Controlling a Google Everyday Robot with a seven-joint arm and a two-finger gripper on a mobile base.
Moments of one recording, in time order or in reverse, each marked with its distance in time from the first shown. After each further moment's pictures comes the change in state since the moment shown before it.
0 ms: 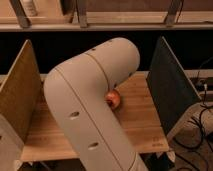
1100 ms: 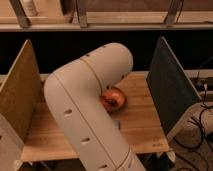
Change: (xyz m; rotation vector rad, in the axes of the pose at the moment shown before) arm -0.018 0.034 0.018 -0.025 -0.063 0.103
